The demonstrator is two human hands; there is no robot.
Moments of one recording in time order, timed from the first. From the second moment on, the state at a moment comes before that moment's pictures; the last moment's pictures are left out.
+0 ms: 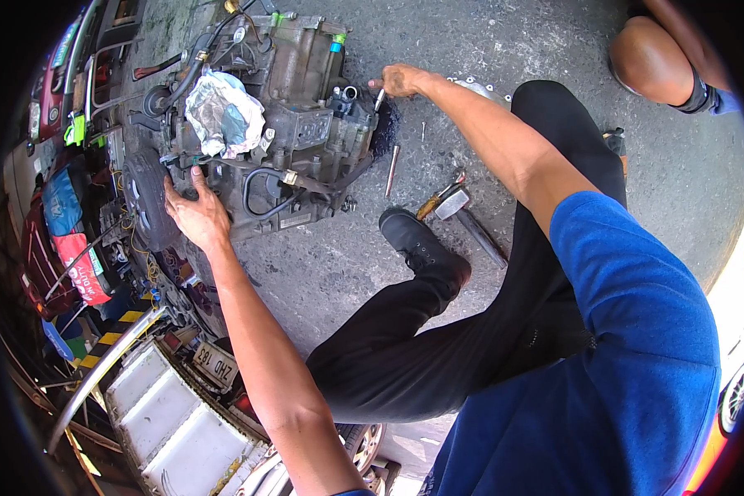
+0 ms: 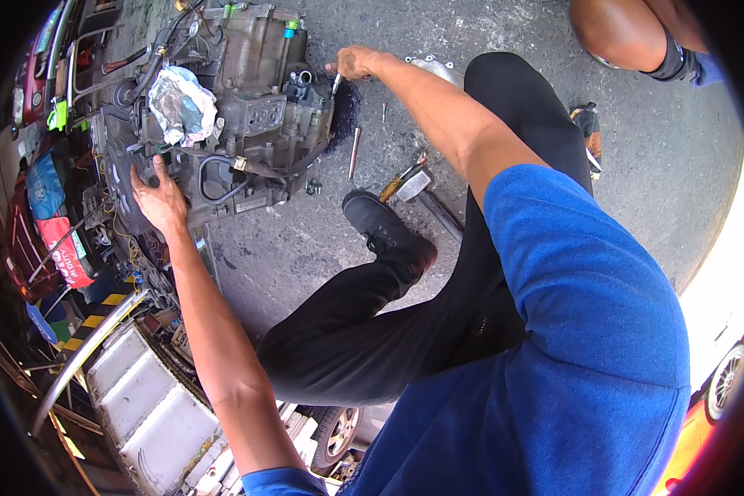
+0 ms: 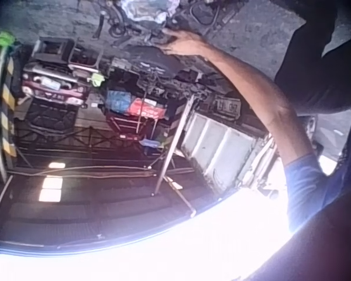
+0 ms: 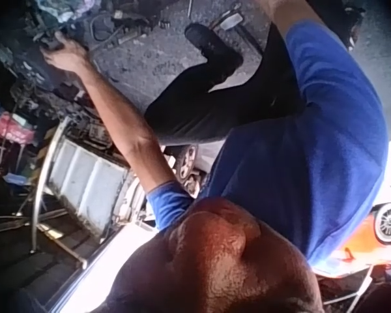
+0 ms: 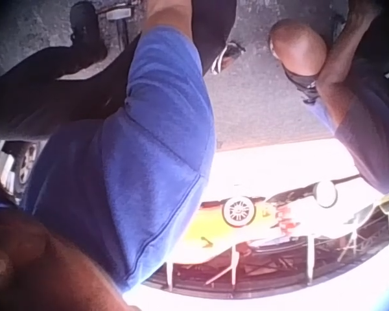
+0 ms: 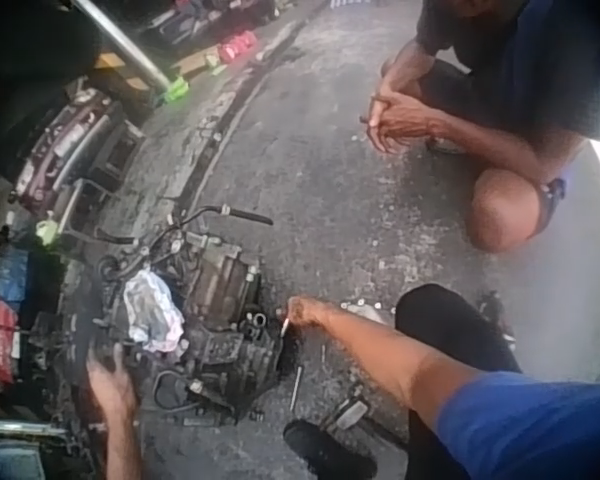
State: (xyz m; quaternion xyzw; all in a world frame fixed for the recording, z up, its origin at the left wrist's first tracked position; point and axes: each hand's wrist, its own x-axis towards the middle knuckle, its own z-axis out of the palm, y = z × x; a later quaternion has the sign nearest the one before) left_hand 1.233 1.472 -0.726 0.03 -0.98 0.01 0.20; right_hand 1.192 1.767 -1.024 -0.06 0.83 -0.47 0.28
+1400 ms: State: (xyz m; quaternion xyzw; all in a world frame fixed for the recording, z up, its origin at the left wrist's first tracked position) left_hand 1.233 1.471 -0.726 0.02 -0.98 0.01 0.21; right_hand 1.188 1.766 -1.033 -0.12 0.86 -0.42 0.26
